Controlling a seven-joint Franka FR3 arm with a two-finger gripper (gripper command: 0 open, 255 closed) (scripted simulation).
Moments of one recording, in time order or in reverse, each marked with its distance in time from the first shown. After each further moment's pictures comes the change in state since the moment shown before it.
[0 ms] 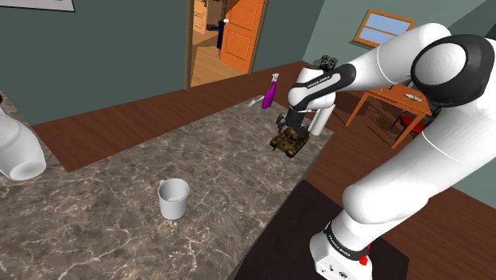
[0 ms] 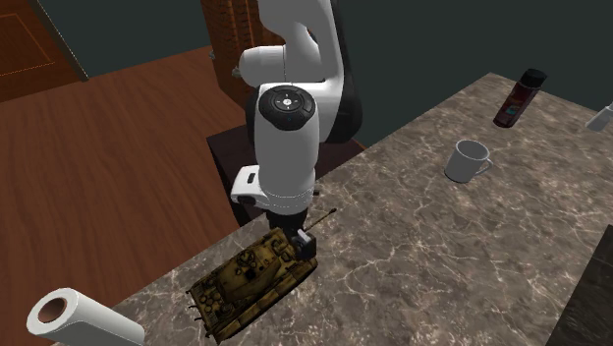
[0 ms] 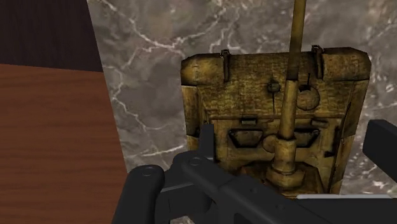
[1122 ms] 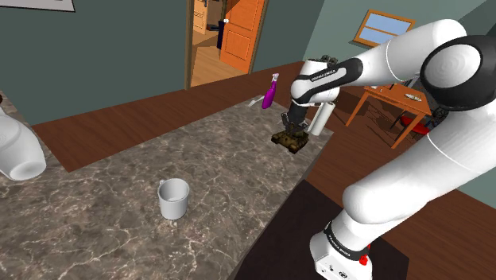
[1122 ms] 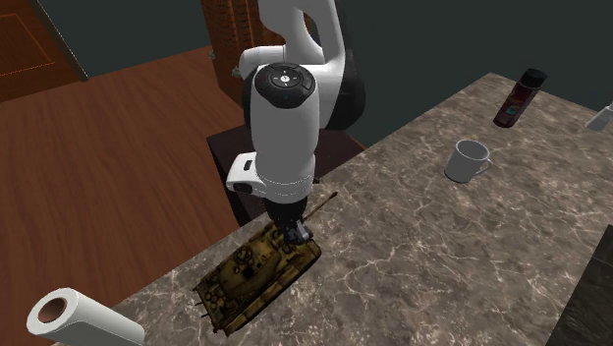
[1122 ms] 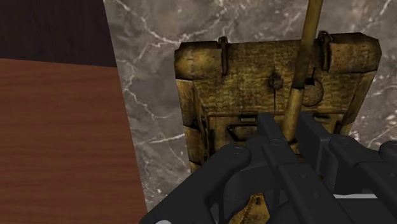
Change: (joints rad) arm 0.001 -0.054 0.000 0.026 0.005 -0.080 -0.007
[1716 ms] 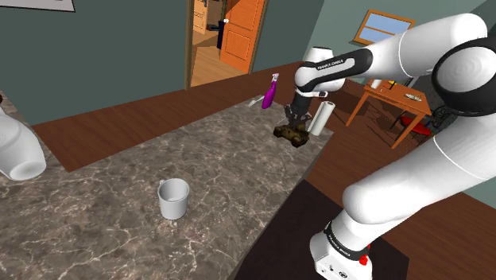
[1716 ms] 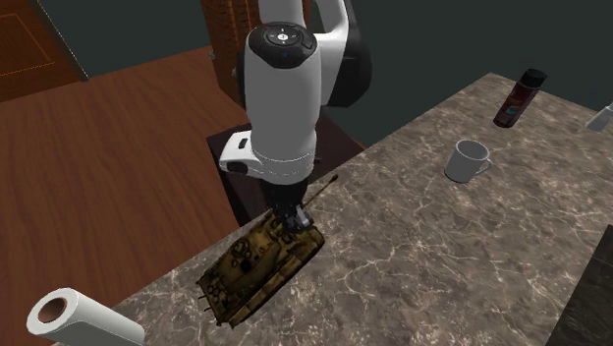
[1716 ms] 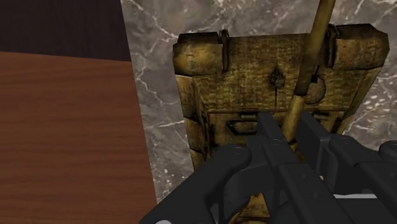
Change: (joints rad) arm 0.002 -0.062 0.001 0.057 0.006 -0.120 -0.008
